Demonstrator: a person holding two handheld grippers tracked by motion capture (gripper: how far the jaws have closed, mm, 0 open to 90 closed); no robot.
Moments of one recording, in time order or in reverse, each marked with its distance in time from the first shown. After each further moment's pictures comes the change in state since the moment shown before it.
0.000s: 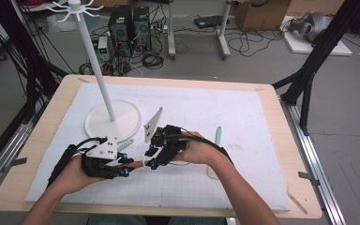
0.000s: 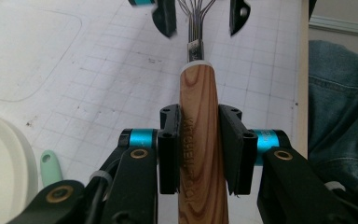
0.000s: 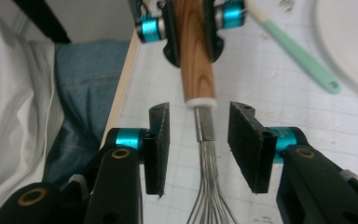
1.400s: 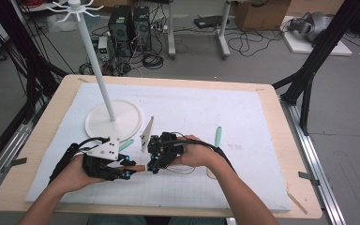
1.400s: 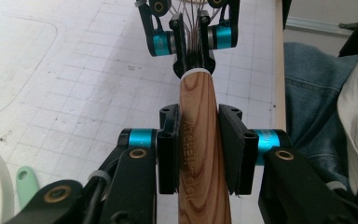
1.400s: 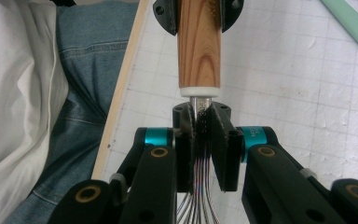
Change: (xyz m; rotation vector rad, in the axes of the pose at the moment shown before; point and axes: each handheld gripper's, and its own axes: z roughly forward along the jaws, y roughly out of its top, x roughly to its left) left arm 0.001 0.003 0.001 -0.013 -0.082 0.010; right arm 0.002 -0.002 0.020 0.126 0.050 -0.004
